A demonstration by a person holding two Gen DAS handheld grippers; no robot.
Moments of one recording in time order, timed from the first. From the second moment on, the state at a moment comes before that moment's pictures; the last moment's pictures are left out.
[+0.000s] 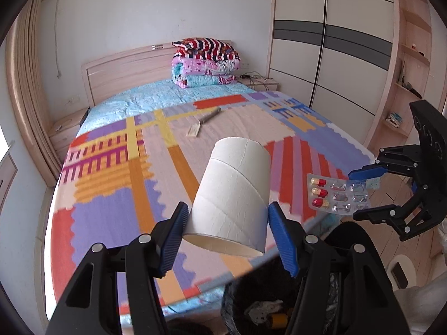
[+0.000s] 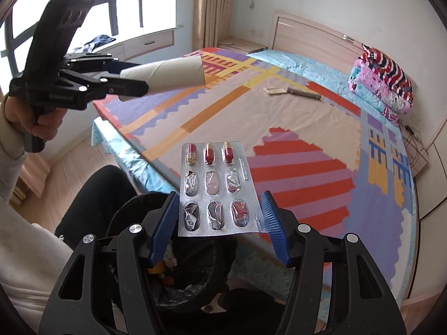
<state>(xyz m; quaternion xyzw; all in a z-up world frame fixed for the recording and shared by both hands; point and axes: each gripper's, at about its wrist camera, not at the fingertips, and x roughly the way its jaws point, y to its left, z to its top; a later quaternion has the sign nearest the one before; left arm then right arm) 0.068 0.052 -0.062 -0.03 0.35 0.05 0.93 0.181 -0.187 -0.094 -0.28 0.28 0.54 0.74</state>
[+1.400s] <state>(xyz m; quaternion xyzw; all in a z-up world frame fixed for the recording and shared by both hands) 0.053 -0.019 -0.268 -0.04 0.58 -0.02 0.82 0.153 -0.153 -0.290 -0.32 0.47 0.52 0.64</state>
